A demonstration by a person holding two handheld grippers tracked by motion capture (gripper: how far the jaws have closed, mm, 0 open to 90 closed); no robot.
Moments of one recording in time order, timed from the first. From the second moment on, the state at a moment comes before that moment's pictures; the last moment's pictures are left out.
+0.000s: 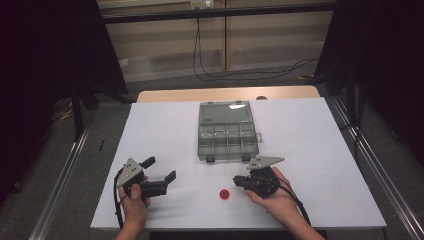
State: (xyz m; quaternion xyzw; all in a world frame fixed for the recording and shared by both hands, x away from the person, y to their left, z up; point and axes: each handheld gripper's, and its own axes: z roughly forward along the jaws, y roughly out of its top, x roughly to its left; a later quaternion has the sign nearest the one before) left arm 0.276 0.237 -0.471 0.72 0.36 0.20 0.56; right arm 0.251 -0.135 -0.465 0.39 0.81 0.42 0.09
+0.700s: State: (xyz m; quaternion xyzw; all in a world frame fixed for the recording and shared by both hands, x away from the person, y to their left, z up) left arm 0.276 0.238 -0.472 0.71 0.36 0.20 0.56; right arm 0.273 -0.135 -0.447 0.39 0.81 0.43 0.09
